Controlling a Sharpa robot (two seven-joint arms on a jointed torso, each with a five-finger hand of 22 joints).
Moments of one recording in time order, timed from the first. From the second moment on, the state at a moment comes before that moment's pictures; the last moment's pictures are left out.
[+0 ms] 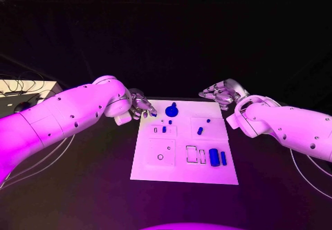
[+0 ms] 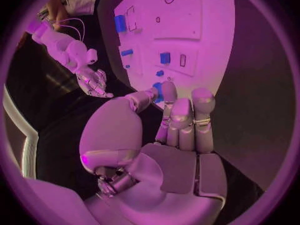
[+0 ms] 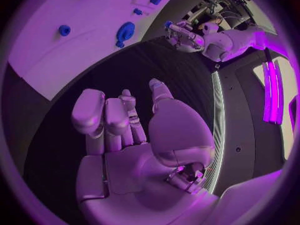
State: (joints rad) left arm 1.30 -0.55 0.08 1.16 -0.89 0.16 -0.56; left_hand 1.10 -0.14 0.74 0.05 0.06 0.86 0.06 0.67 0.65 1.23 -0.06 0.90 0.46 1.39 -0.11 1.22 1.00 0.11 1.28 -0.11 1.03 1.20; right arm 1.25 -0.78 -0.06 1.33 -0.83 -0.55 0.01; right_hand 1.10 -0.01 -0.11 0.02 0.51 0.99 0.14 0.13 0.08 1.10 0.04 1.04 1.11 1.44 -0.03 1.16 0.98 0.11 1.47 -0.05 0.95 1.31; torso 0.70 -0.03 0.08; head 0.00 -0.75
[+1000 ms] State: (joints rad) left arm 1.28 -0.52 0.00 1.21 -0.94 0.08 -0.63; left_hand 1.06 -0.15 0.73 0.03 0.16 0.89 0.05 0.66 0.65 1.26 -0.07 0.86 0.53 1.41 -0.11 1.20 1.04 0.10 1.29 -0.12 1.05 1.21; right arm 1.25 -0.77 -0.06 1.32 -0.83 -0.55 0.01; right_hand 1.10 -0.01 -0.11 0.02 0.51 0.99 0.14 0.13 0.08 1.10 0.04 1.04 1.11 1.44 -0.03 1.16 0.98 0.11 1.47 -0.05 0.95 1.31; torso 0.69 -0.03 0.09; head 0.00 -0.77
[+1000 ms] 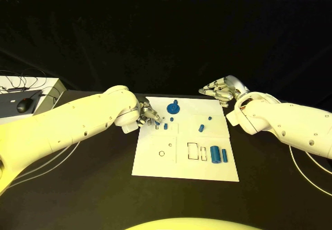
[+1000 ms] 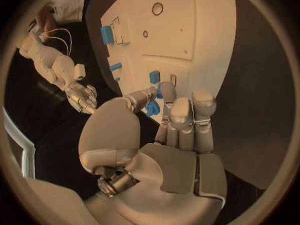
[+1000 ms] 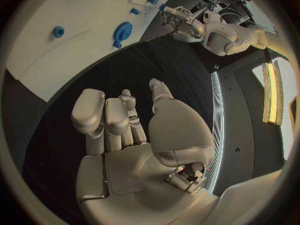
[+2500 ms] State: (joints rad) left arm 1.25 -0.51 -0.01 1.19 -0.97 0.08 -0.64; left_hand 1.06 -0.15 0.73 0.02 0.18 0.90 0.05 0.64 0.65 1.27 -0.07 0.85 0.54 1.41 -0.12 1.19 1.05 0.10 1.29 -0.12 1.05 1.21; right arm 1.25 -0.77 -0.06 1.32 -0.83 -0.55 0.01; right_hand 1.10 -0.01 -0.11 0.02 0.51 0.99 0.13 0.13 0.08 1.10 0.04 1.04 1.11 1.44 -0.03 1.16 0.98 0.11 1.47 -0.05 0.95 1.31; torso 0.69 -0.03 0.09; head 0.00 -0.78
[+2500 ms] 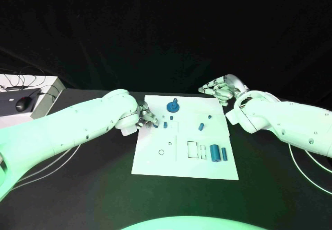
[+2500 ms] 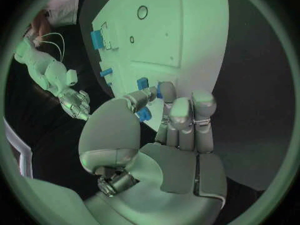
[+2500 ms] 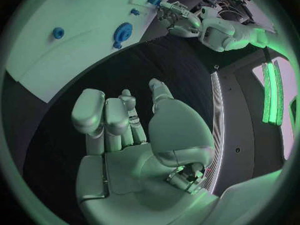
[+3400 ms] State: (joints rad) left arm 1.25 -0.51 -0.01 1.19 -1.01 0.12 -0.64; left_hand 1.06 -0.15 0.72 0.01 0.20 0.90 0.05 0.64 0.66 1.27 -0.07 0.84 0.54 1.41 -0.11 1.19 1.06 0.10 1.29 -0.12 1.06 1.21; right arm 1.25 -0.77 -0.06 1.32 -0.83 -0.55 0.01; right_hand 1.09 -0.01 -0.11 0.02 0.51 0.99 0.13 0.13 0.08 1.10 0.04 1.04 1.11 1.44 -0.03 1.16 0.98 0.11 1.47 -0.05 0.95 1.31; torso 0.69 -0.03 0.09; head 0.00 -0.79
